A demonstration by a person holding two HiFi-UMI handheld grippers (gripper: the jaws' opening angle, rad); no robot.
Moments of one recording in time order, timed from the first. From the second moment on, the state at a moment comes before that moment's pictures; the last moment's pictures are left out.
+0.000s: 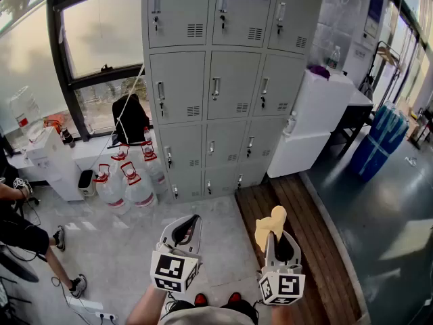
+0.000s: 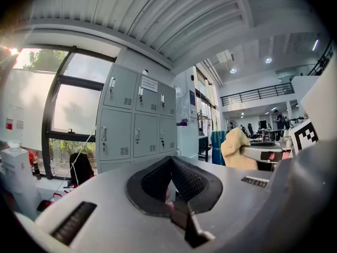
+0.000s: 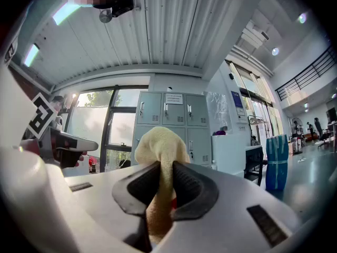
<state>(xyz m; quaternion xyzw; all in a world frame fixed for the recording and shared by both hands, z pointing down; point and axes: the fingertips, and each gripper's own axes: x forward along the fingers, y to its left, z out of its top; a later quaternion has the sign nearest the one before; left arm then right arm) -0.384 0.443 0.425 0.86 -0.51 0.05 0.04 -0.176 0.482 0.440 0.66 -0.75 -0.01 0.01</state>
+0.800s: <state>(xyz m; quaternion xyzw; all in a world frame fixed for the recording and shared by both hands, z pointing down) -0.299 0.342 0.433 0.89 -0.46 0.05 0.02 -0.097 0.412 0.455 0.69 -0.72 0.00 0.00</state>
